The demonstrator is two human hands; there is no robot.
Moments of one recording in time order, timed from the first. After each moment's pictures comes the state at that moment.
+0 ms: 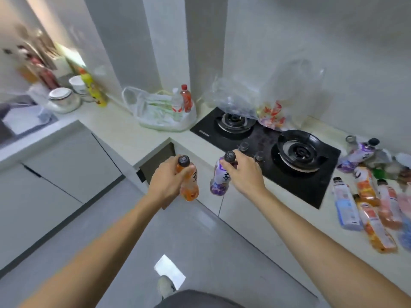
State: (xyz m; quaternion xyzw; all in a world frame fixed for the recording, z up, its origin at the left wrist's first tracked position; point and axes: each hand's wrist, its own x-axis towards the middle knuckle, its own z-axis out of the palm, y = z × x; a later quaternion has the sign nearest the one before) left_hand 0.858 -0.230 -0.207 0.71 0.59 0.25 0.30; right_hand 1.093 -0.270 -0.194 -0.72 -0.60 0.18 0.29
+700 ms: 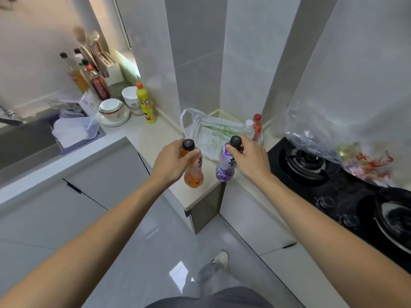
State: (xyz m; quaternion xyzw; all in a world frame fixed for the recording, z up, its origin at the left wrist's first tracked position) left_hand 0.659 0.060 -0.187 0.67 0.63 0.29 0.27; right_hand 0.898 0.062 -0.194 -0.67 -0.66 0.19 0.30
